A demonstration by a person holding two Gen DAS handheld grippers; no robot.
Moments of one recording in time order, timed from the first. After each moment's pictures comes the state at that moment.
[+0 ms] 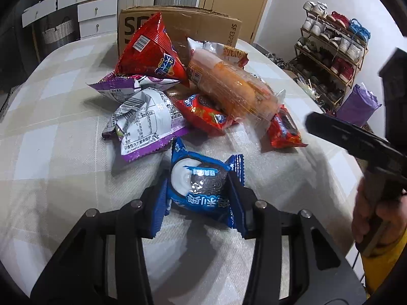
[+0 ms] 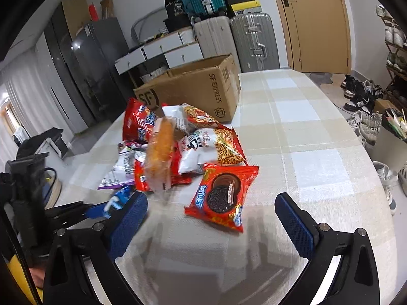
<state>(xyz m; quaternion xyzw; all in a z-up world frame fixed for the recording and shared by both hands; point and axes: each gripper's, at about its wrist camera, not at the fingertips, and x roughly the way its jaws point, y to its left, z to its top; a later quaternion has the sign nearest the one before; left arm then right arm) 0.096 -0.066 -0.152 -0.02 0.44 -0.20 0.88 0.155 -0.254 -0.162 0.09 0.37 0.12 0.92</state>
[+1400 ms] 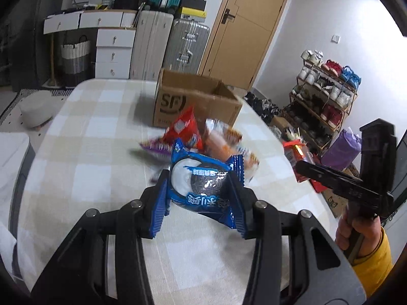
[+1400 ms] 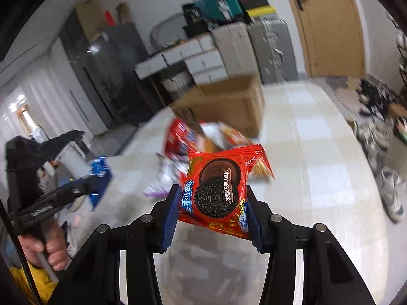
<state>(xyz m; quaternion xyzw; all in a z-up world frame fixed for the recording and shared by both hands) 0.019 0.042 -0.007 -0.10 0.34 -0.19 0.92 0.116 -0.242 -0.085 0.10 0.33 0.20 0.92</state>
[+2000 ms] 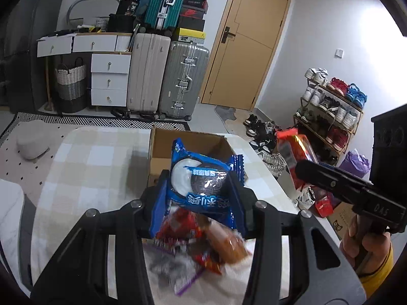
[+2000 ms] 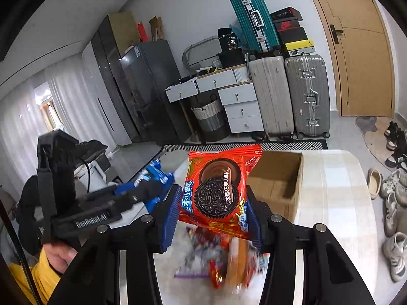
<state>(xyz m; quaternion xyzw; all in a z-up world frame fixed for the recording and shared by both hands) 0.138 0.024 0.094 -0.09 0.30 -0.18 0.93 0.234 -0.210 0.019 0.10 0.27 0.26 0.92</state>
